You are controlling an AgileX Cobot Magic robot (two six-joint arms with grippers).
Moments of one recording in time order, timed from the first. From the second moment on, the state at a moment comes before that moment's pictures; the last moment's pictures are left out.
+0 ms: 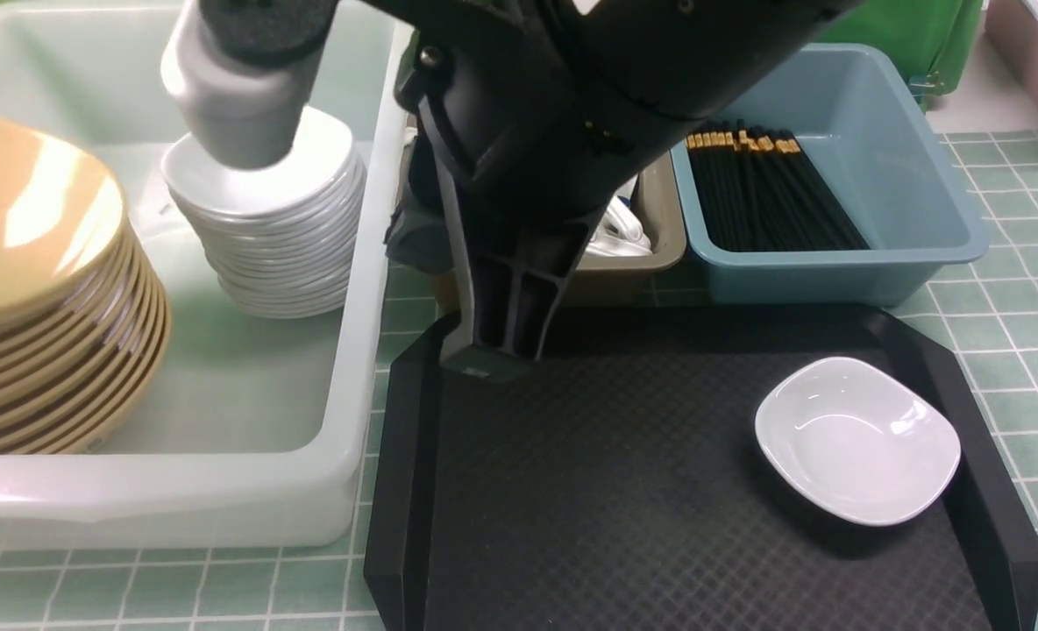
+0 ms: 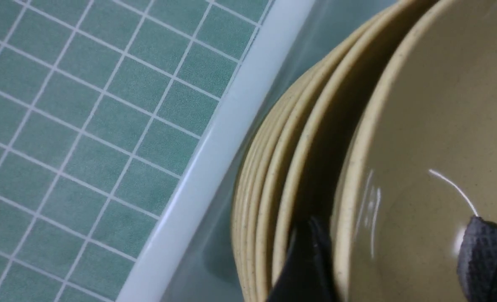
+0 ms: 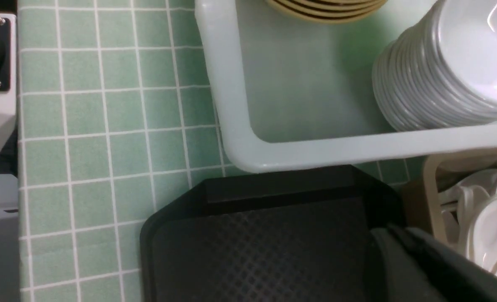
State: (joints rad) right arm 0.95 1.66 -1.93 0.01 1.24 -0.48; left arm 0.55 1.45 -1.44 -0.12 1.12 0.08
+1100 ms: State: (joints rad) right arm 0.65 1.29 -1.52 -0.15 1.26 -0.16; left arm -0.50 1.53 -1.56 -0.35 1.12 0.24
